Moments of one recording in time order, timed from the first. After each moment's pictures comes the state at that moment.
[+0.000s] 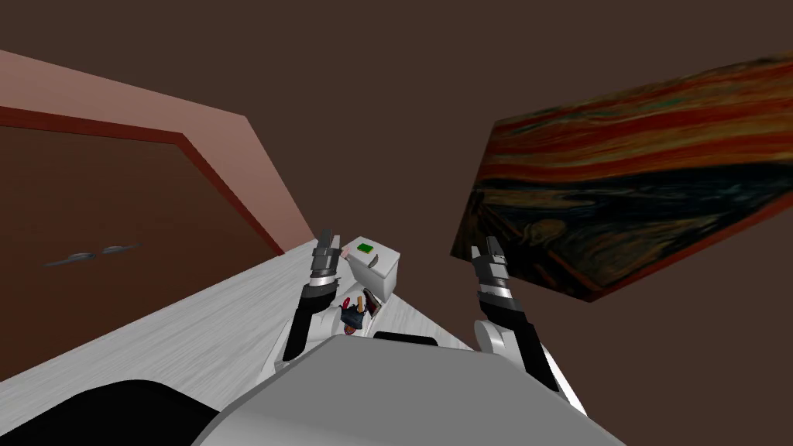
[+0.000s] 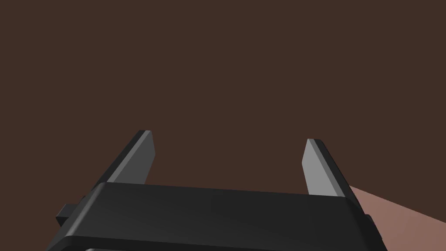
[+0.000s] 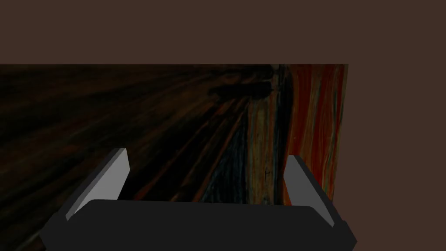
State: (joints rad) left arm 0.48 0.03 0.05 -2.30 -0.04 -0.48 -0.13; right arm 0.47 -0.03 -0.01 -2.22 -0.08 -0.37 0.12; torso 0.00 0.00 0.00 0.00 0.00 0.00
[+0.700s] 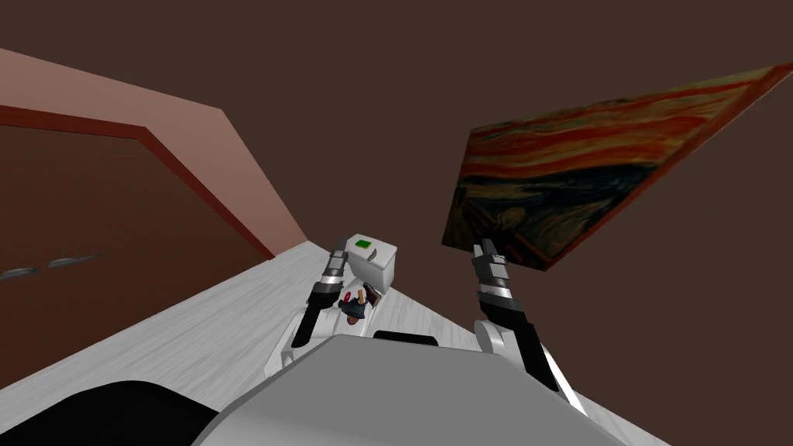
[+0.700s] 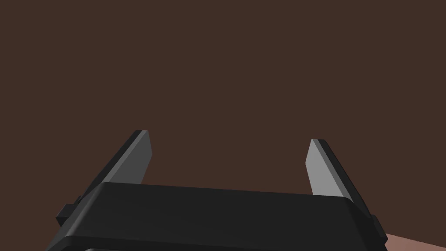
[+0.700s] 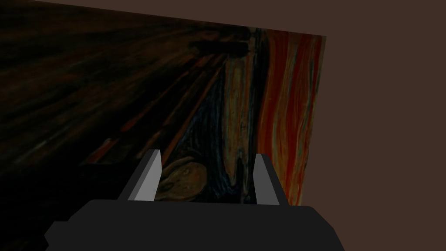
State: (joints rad) left arm 0.45 0.13 0.04 -2.17 -0.11 -0.41 -0.15; right arm 0.47 -0.03 -0.01 -2.22 -0.08 -0.37 0.12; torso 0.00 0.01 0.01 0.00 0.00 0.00
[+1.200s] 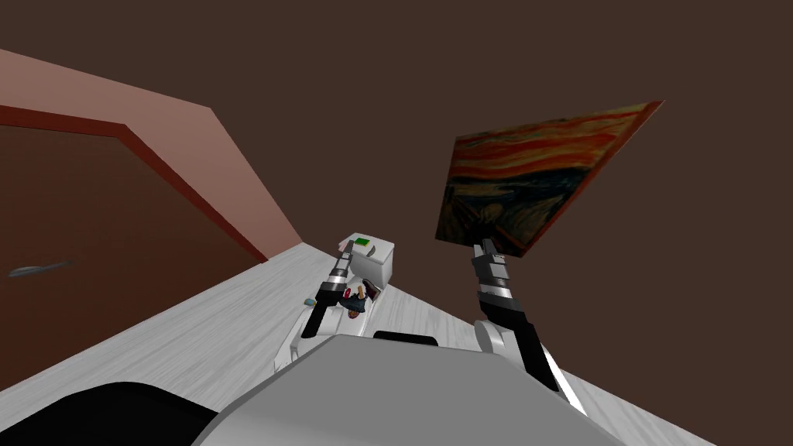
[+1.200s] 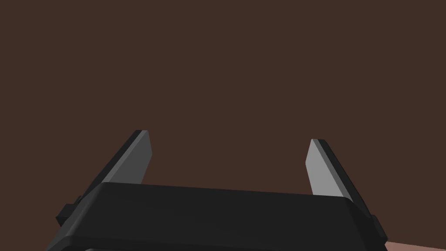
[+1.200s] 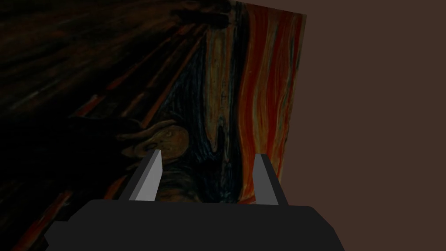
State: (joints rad) left arm 0.41 0.14 0.04 -2.06 -0.15 -0.34 -0.17; right arm 0.47 -0.03 -0.01 -2.22 -0.08 -0.37 0.12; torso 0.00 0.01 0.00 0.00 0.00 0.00
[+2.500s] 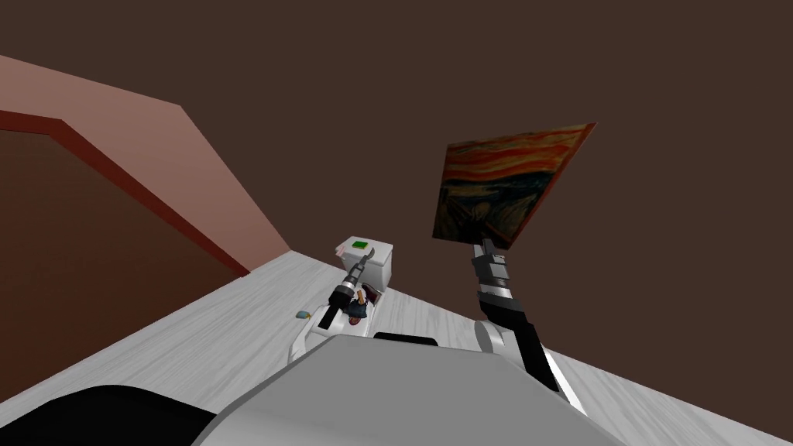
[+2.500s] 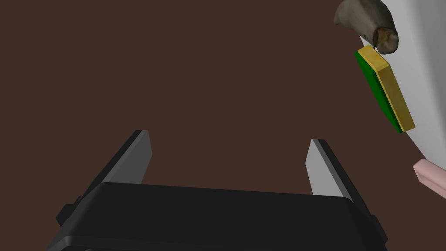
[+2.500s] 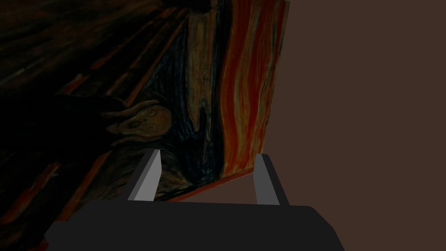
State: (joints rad) left arm 0.35 0.25 -0.06 -1.80 -0.23 -0.20 -0.20; right arm 0.47 -0.03 -0.01 -2.22 -0.08 -0.37 0.12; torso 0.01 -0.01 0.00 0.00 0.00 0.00
